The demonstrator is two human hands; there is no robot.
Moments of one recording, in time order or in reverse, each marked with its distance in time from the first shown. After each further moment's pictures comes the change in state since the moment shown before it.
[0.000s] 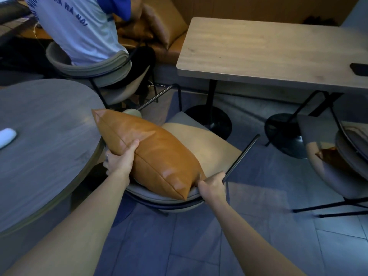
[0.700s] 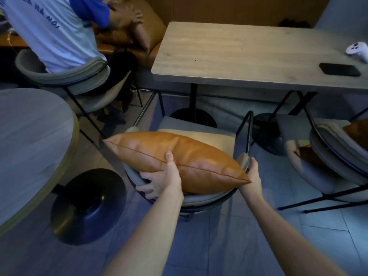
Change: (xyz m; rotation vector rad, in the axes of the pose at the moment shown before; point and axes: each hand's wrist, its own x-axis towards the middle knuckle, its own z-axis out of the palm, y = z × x) left_hand -0.146 -0.020 0.154 -0.001 0.066 -0.199; right_hand 0.062 0.049 -0.153 0.245 0.219 -0.229
